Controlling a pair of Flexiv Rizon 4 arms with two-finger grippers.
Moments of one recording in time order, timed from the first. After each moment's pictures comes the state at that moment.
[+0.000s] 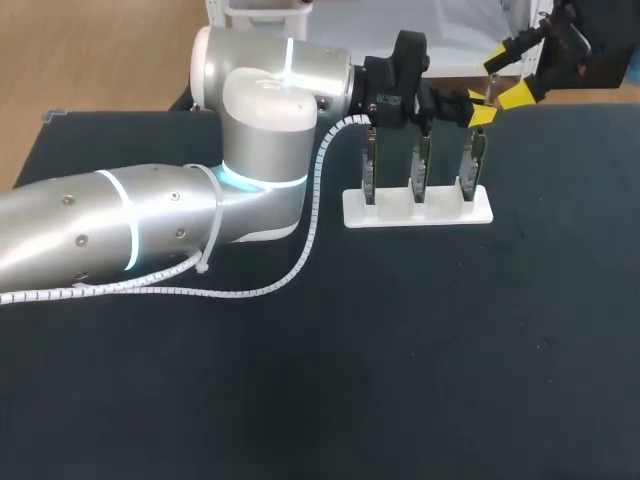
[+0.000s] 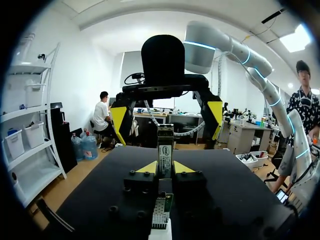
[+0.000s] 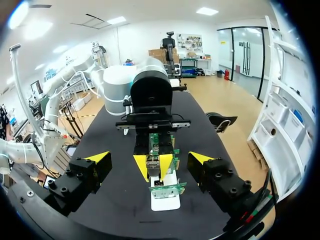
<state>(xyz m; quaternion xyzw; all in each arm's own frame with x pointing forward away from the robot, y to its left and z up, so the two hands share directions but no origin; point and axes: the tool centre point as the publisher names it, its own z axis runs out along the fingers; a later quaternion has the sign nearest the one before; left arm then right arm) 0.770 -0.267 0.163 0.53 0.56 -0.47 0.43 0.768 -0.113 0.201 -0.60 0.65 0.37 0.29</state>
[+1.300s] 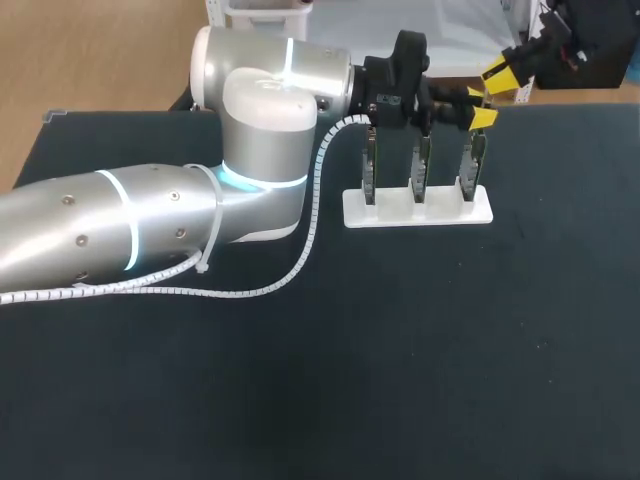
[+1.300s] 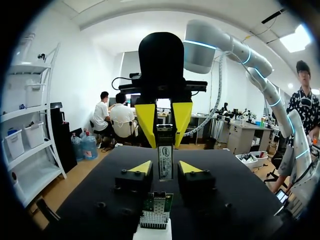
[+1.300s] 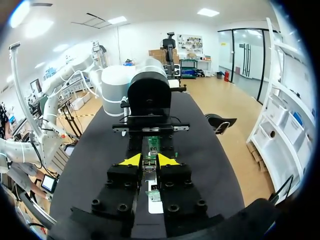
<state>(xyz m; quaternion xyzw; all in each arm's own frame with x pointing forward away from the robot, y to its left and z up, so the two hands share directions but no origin) 0.770 -0.267 0.164 0.53 0.56 -0.47 0.43 0.771 -0.103 0.201 -0.60 0.64 0.37 0.29</state>
